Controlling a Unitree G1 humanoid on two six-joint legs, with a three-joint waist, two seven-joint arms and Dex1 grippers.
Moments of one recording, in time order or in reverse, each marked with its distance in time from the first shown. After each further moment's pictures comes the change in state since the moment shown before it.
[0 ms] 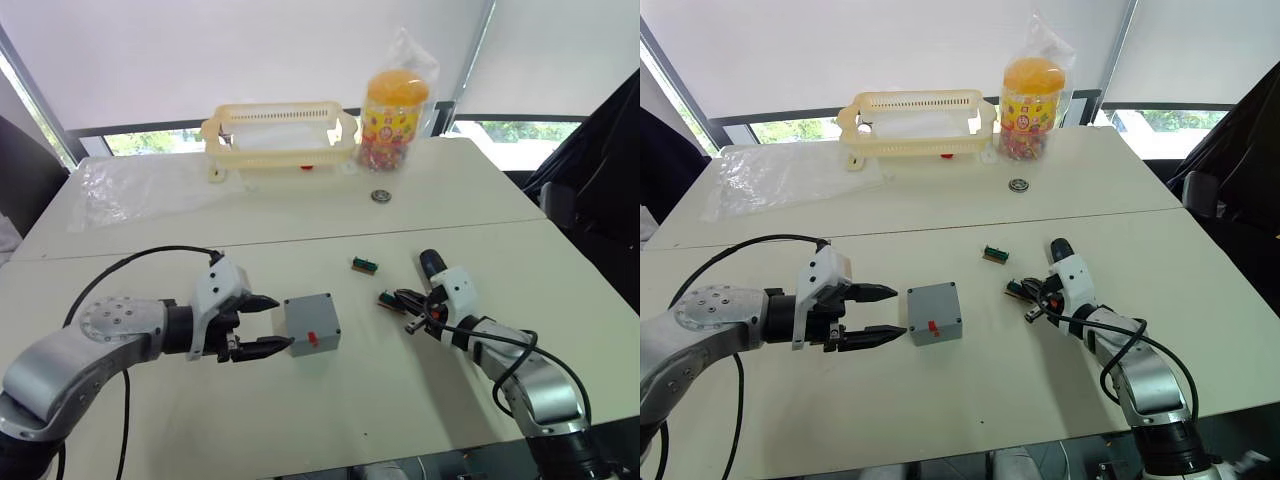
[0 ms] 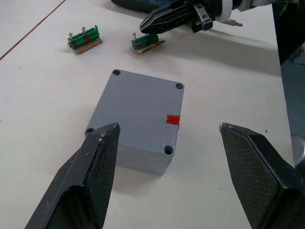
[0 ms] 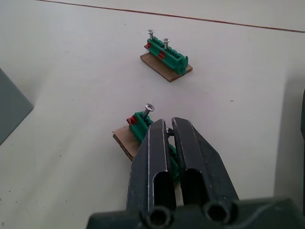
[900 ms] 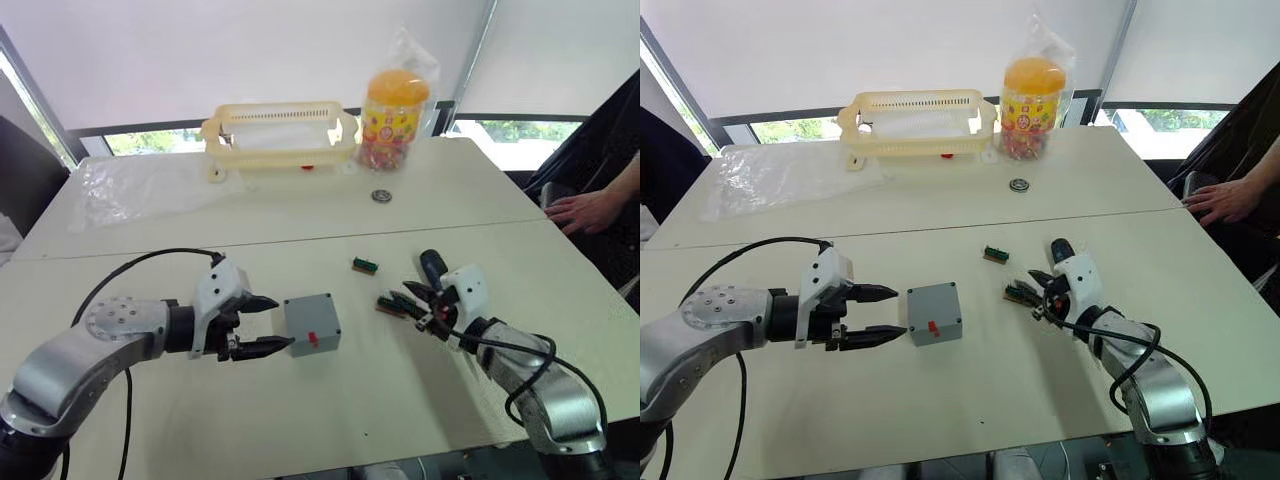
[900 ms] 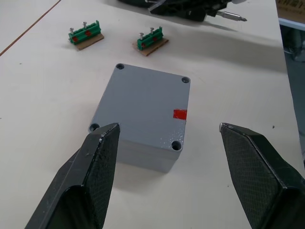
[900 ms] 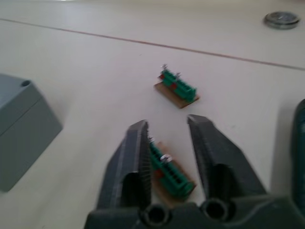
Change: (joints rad) left arm 0.015 -0.012 -0.032 0.045 0.066 -0.060 -0.042; right arm 0.086 -0.004 -0.042 -0.184 0.077 0.056 0.001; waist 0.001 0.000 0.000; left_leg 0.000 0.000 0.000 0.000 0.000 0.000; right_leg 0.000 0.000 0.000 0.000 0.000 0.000
